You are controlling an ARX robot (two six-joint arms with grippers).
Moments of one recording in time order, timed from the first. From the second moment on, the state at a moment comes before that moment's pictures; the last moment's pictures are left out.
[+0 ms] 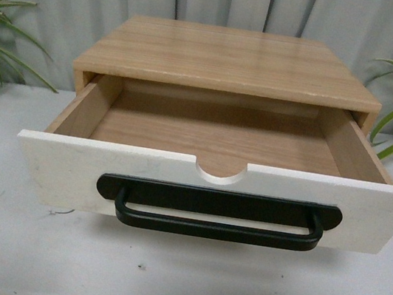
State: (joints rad) left arm 0.00 0.01 0.01 0.00 0.00 0.00; right arm 0.00 0.00 0.01 0.00 0.00 -0.01
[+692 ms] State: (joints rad) left arm 0.00 0.01 0.01 0.00 0.00 0.00; right arm 0.00 0.00 0.01 0.00 0.00 -0.01
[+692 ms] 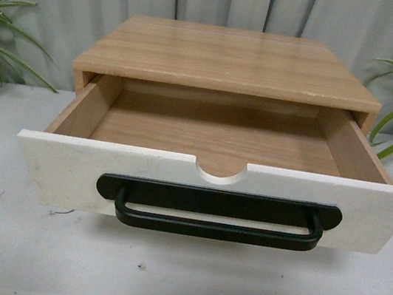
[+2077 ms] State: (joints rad) left arm -0.30 1.14 0.75 -0.26 0.08 1.21; right arm 0.21 1.26 0.87 -0.17 -0.17 -1.53
